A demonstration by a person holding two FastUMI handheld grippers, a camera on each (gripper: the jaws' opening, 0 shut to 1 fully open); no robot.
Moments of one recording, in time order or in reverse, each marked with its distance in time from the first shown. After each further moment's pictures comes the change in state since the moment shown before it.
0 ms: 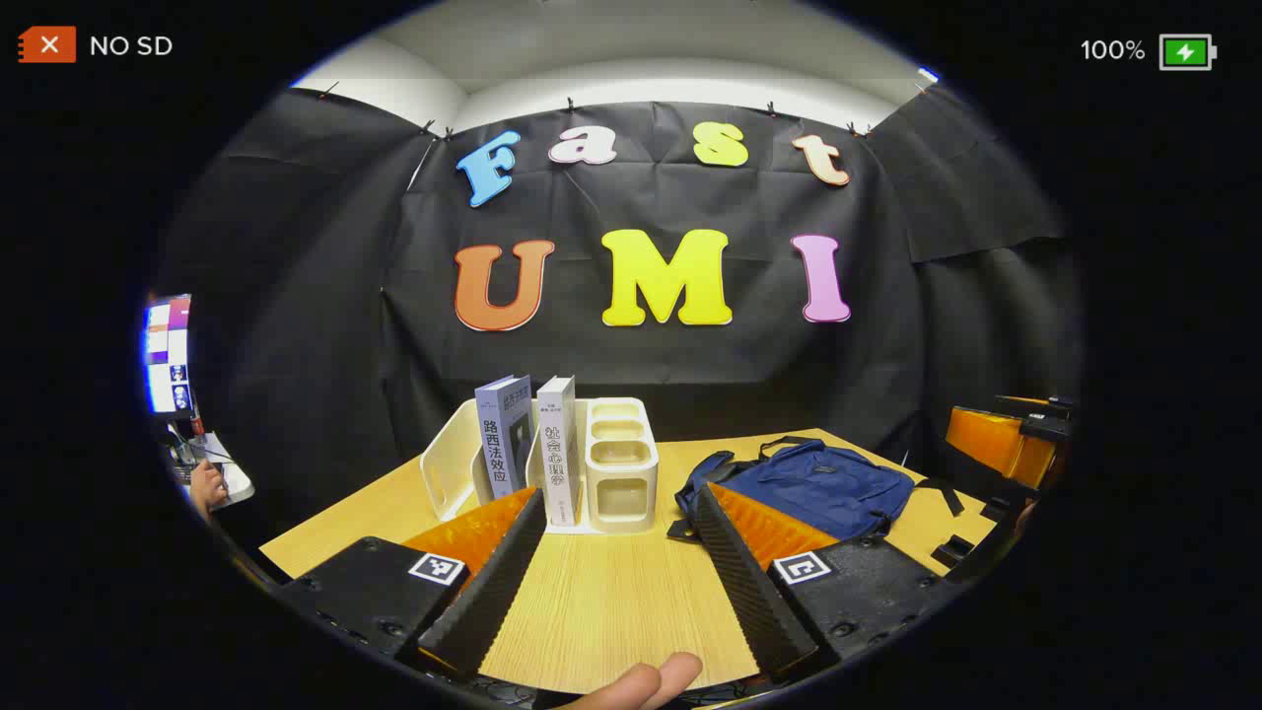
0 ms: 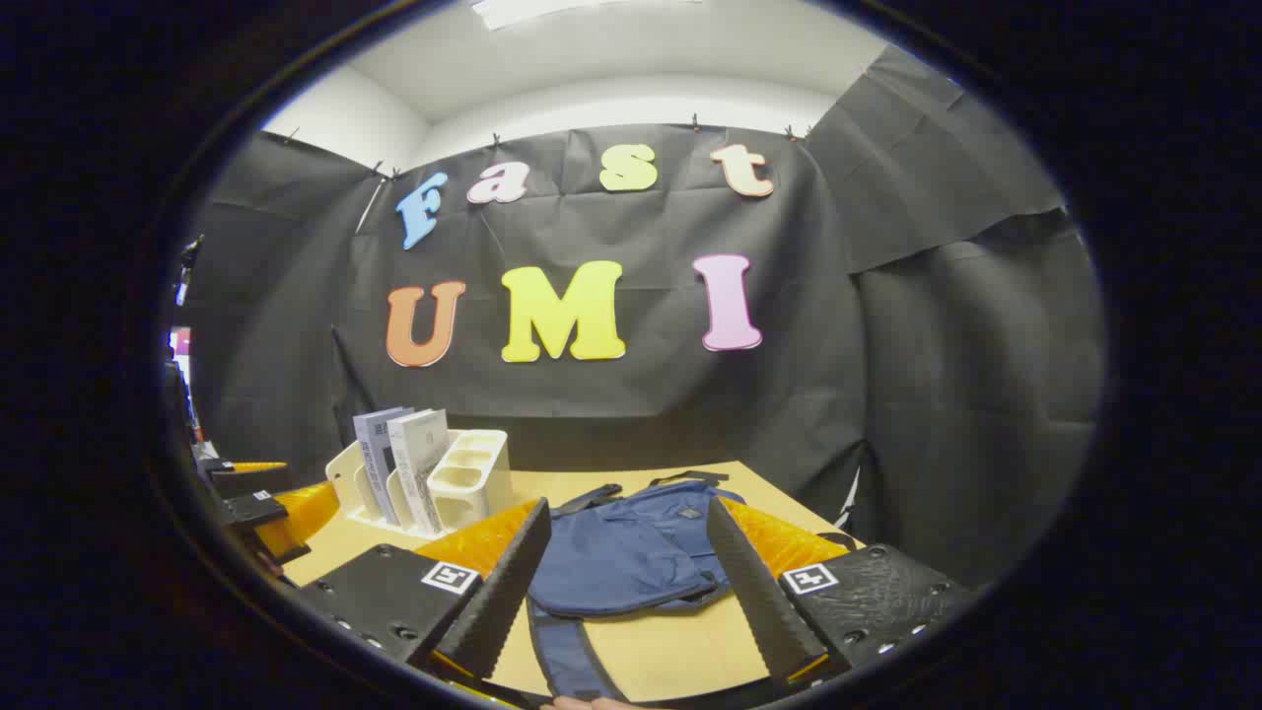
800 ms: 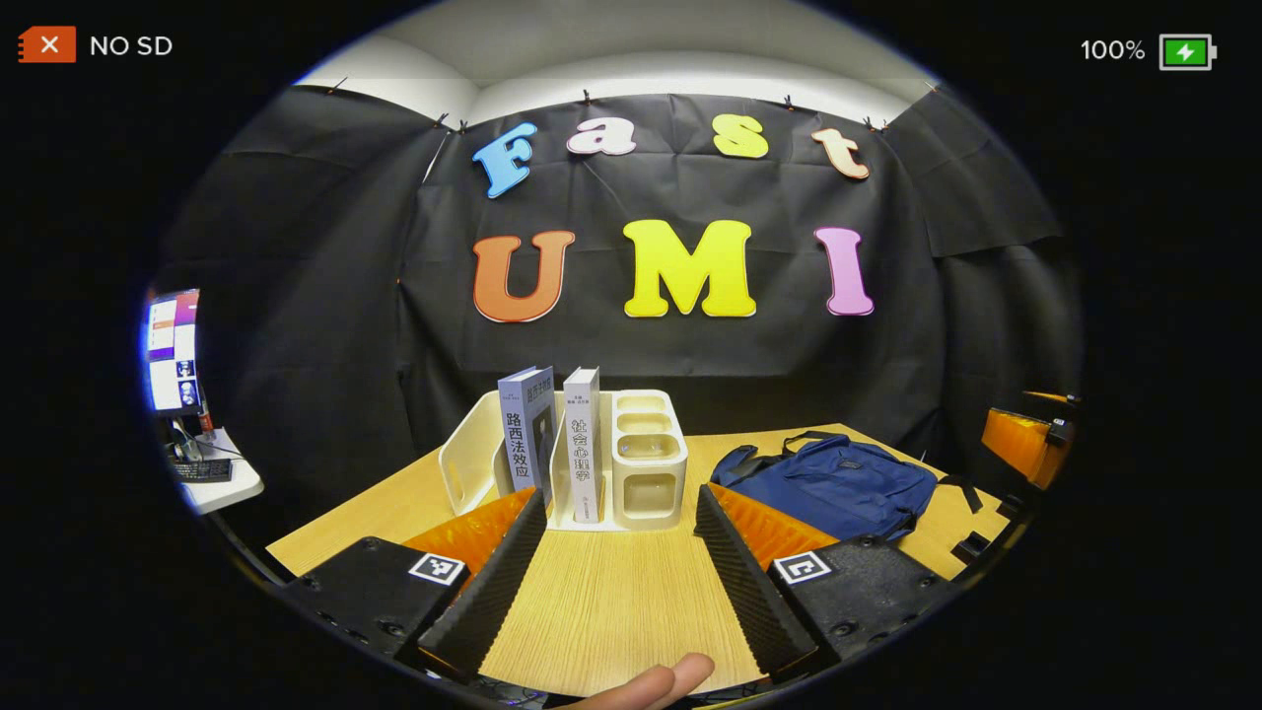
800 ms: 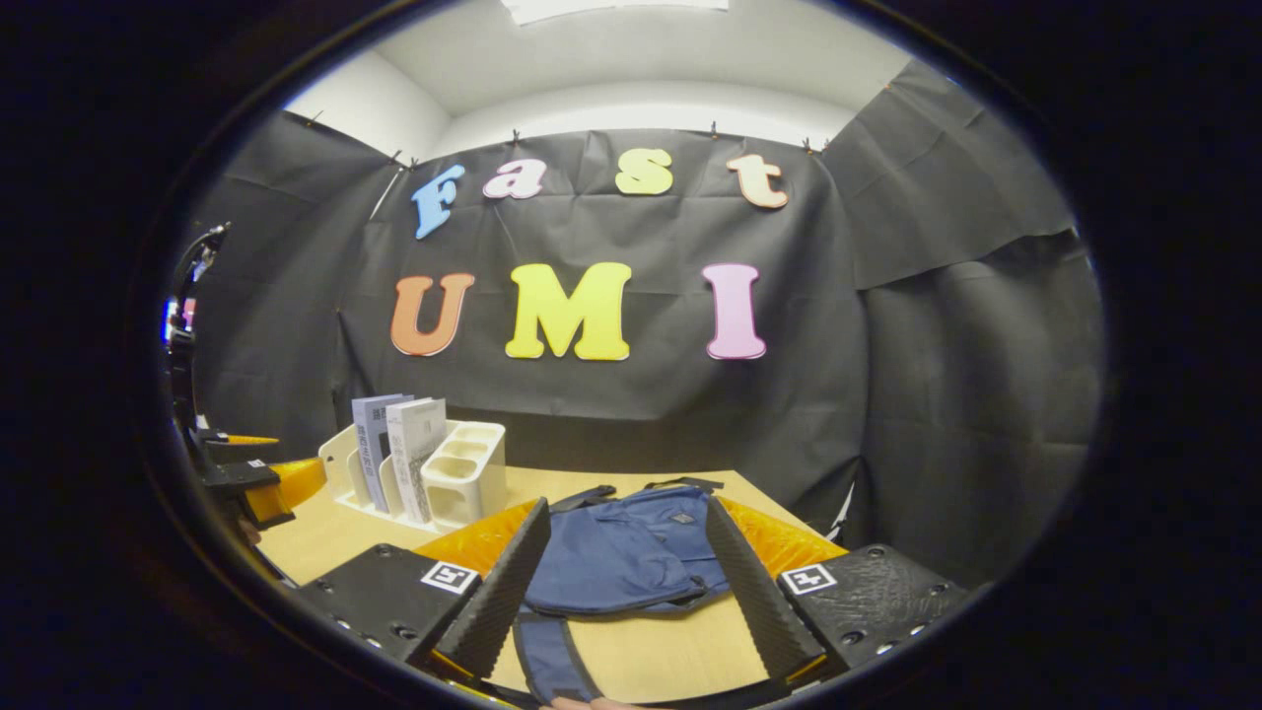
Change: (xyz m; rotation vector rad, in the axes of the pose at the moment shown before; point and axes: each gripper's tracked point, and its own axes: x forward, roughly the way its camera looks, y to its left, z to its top) left arm 0.005 0.020 0.001 0.002 0.019 0.039; right arm 0.002 -0.004 -0.006 -0.063 -0.011 -0.005
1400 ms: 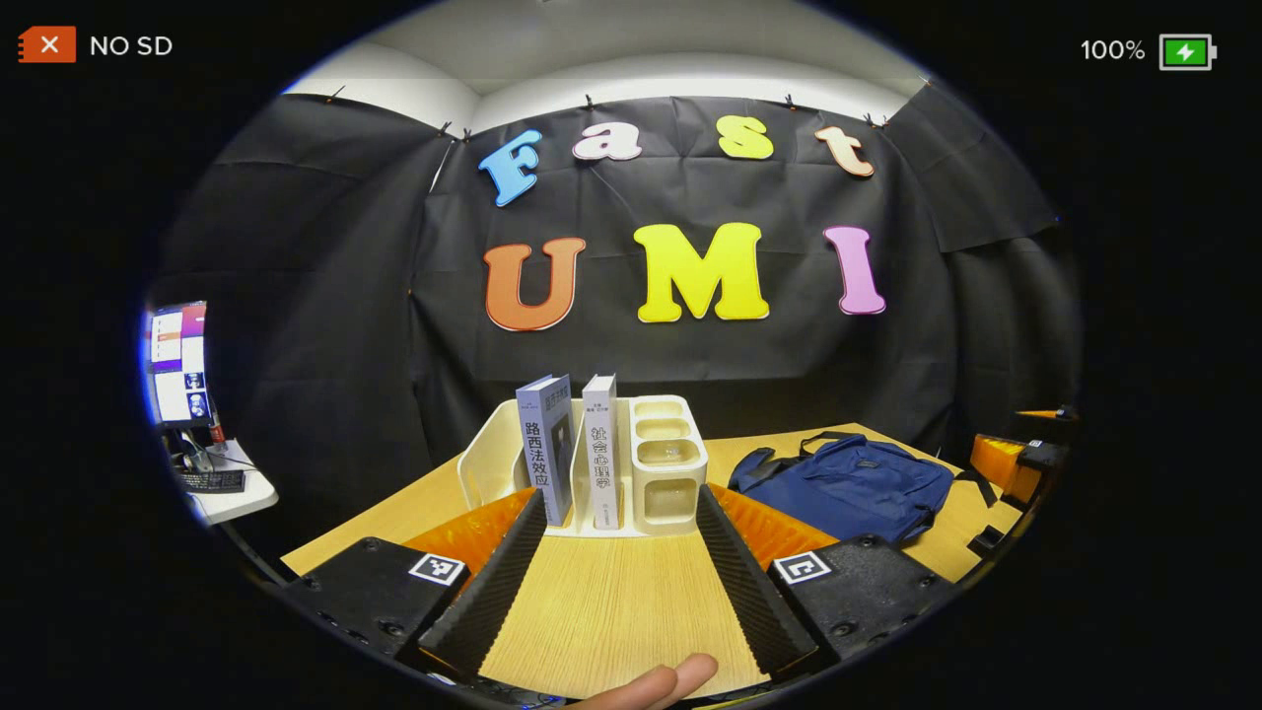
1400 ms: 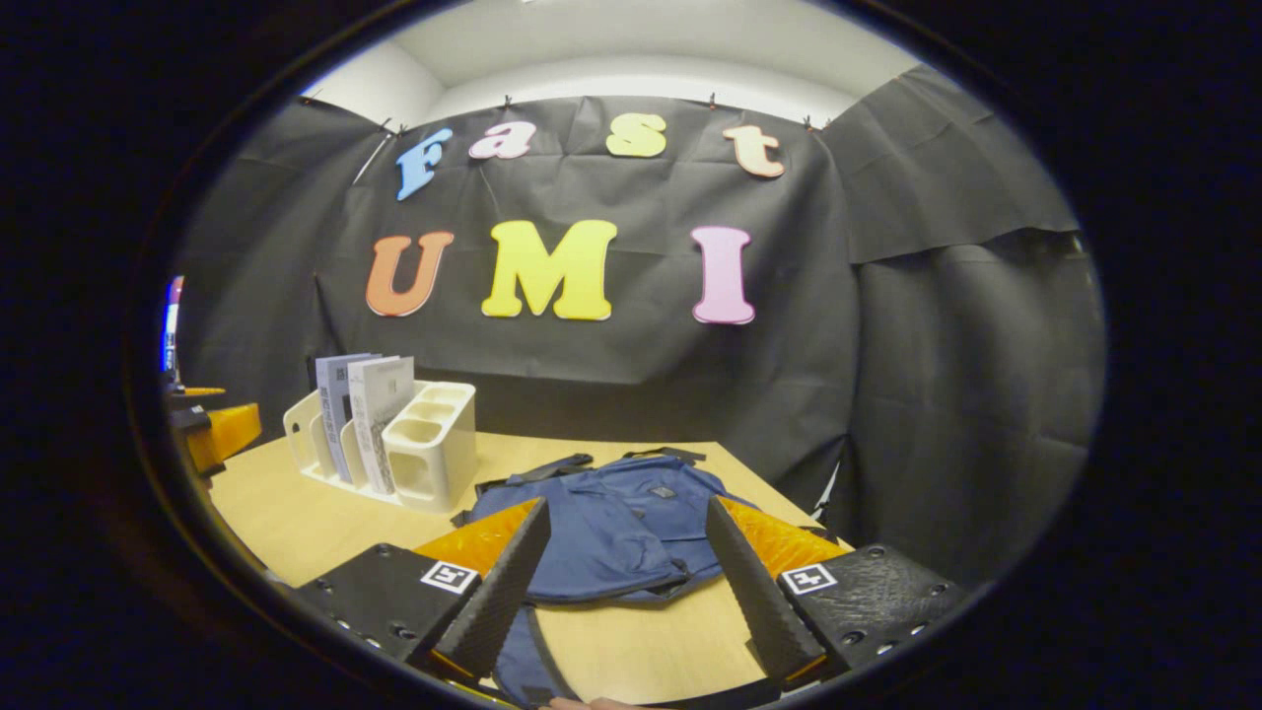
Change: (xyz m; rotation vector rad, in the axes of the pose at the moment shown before) left arm 0.001 0.022 0.004 0.020 -0.011 0.048; right arm 0.041 -0.011 -0.042 -0.044 0.111 -0.052
